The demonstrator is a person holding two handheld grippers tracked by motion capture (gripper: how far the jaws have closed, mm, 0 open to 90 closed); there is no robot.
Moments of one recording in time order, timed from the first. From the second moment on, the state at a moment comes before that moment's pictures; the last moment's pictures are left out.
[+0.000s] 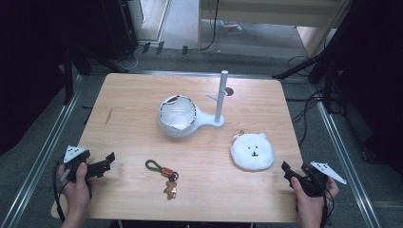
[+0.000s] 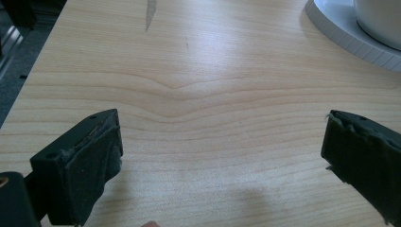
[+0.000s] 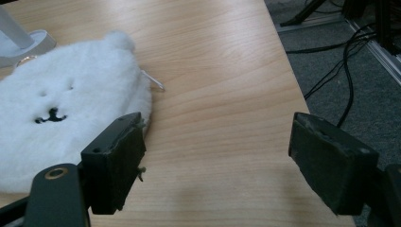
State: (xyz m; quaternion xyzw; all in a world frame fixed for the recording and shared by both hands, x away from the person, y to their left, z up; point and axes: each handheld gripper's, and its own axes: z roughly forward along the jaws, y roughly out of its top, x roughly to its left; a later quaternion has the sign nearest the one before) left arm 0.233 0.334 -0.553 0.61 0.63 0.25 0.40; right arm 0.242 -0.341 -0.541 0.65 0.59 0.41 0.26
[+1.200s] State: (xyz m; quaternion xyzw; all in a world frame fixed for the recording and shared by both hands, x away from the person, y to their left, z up) left arm 0.240 0.332 -0.553 0.61 0.64 0.25 0.39; right arm 0.308 -0.284 -0.539 0.64 0.66 0.37 0.15
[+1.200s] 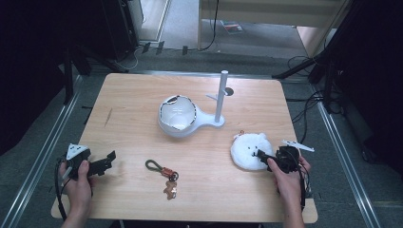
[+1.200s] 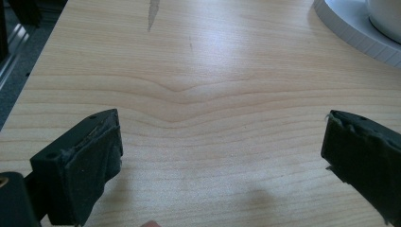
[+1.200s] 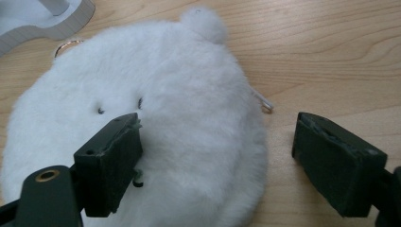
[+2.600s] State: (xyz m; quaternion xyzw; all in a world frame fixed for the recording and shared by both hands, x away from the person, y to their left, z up) left arm 0.238 0.333 -0.553 0.61 0.64 0.25 0.40; right arm 0.279 -0.266 -0.503 0.59 0.62 0.48 0.19
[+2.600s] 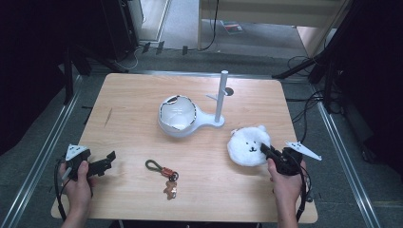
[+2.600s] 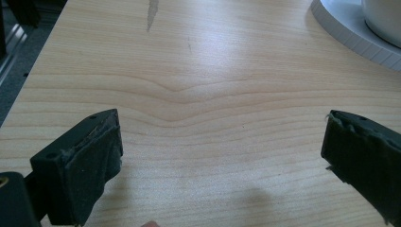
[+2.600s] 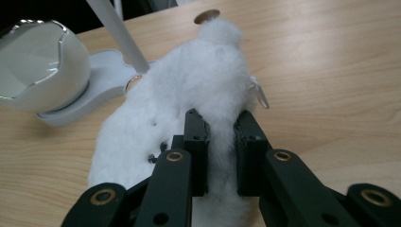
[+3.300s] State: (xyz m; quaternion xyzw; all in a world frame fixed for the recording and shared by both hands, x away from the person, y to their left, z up) left arm 0.237 0.332 -0.553 0.61 0.64 0.25 0.40; right arm 0.267 -0.203 -0.455 0.56 0.62 0.50 0.23
